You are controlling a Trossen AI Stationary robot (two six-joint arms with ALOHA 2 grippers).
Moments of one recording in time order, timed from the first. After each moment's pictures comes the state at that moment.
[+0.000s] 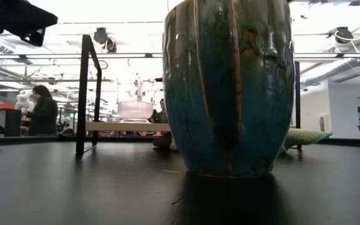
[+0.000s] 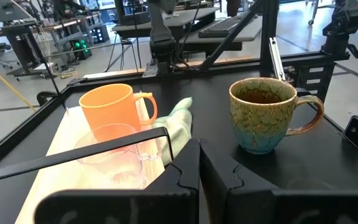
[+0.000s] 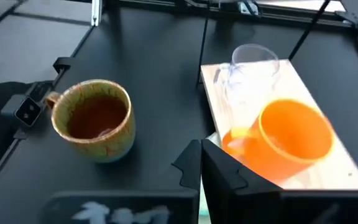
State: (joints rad) left arm -0.77 0.69 0.27 0.21 -0.74 -0.06; right arm 0.25 1.08 0.98 -0.51 0.09 0.04
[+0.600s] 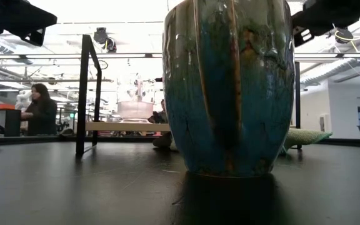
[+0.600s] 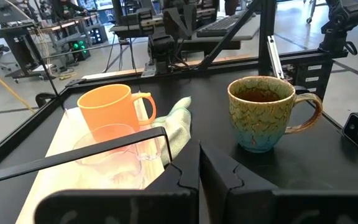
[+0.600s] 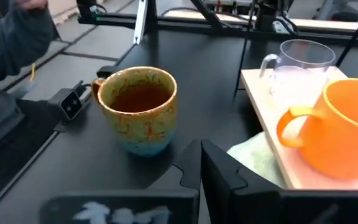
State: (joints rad) left arm -0.77 0.69 0.27 0.21 -0.73 -0.05; right arm 0.39 0.83 0.49 -0.07 0.11 0.10
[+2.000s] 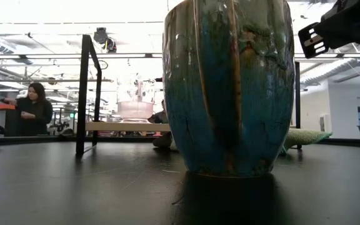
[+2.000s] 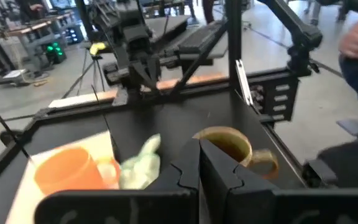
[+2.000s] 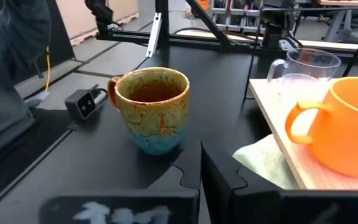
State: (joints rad) left arm -0.73 1.03 0.75 0.04 -0.62 -0.03; right arm 0.45 0.66 0.29 0.08 0.13 0.08
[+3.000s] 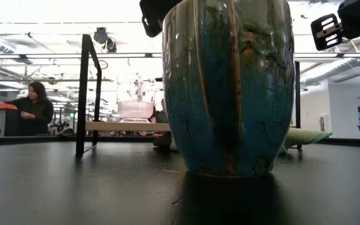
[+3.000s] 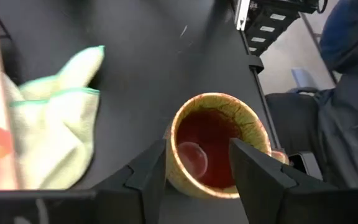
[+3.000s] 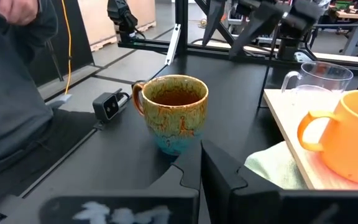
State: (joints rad) left arm -0.25 1.68 1.32 -0.34 0.14 -0.30; right arm 0.52 0.48 0.29 -0.05 0.13 0.07
